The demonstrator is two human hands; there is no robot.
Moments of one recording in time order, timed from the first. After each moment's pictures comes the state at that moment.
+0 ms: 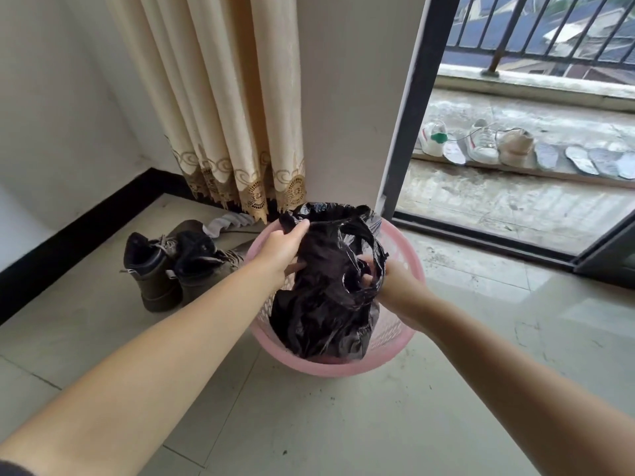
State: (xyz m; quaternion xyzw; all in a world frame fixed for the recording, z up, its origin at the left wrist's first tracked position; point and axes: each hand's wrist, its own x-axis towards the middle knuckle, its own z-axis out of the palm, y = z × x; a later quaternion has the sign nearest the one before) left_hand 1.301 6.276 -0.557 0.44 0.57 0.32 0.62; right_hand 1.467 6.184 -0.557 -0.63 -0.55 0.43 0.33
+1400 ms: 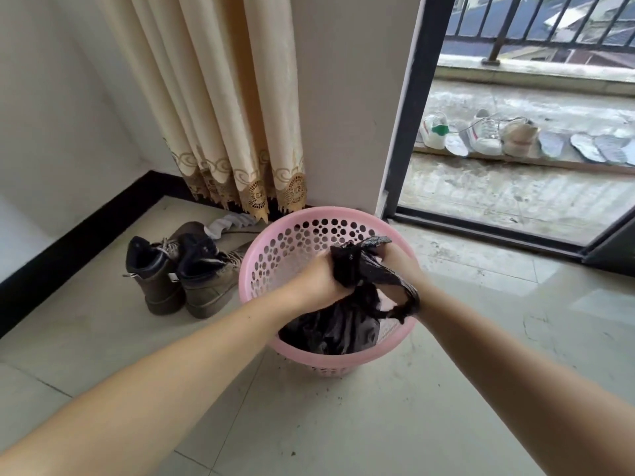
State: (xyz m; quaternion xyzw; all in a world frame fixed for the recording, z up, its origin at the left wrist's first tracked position) left_hand 1.323 6.231 -0.550 0.78 0.40 0.16 0.45; right_hand 1.466 6.199 -0.550 -0.67 -0.57 0.34 0.33
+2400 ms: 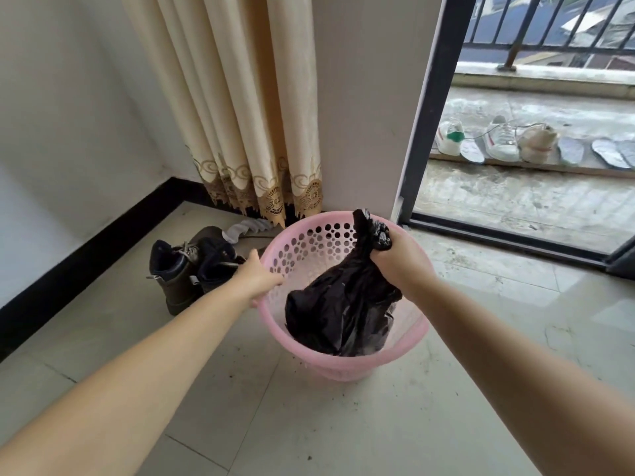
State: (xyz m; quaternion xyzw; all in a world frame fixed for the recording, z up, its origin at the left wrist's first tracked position) left_hand 1.230 6.274 -0.567 0.54 0.71 0.09 0.43; right_hand 1.447 6.218 -0.539 -0.73 -0.52 0.29 0.33
